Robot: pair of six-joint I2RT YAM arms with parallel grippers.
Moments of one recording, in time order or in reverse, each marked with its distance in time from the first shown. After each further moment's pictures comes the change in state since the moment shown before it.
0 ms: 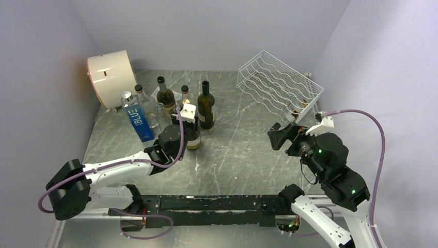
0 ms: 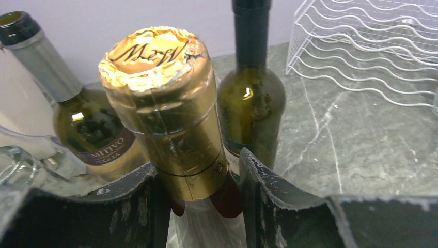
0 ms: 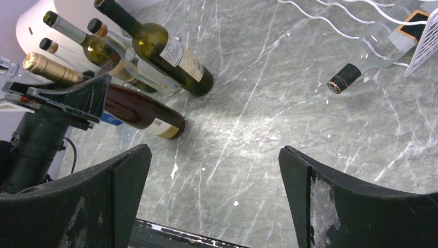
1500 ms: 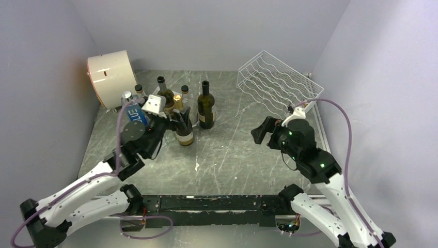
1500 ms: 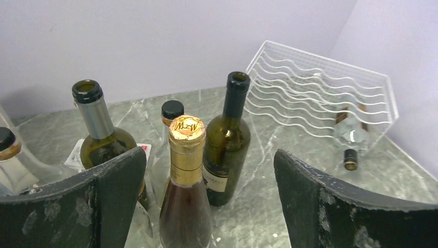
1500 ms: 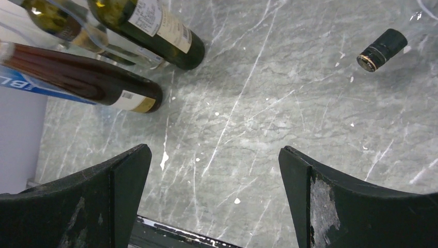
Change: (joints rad) left arm 0.130 -0.359 0.115 -0.393 0.262 -0.168; right arm 0.000 0.142 -0.163 0.150 -0.069 0.037
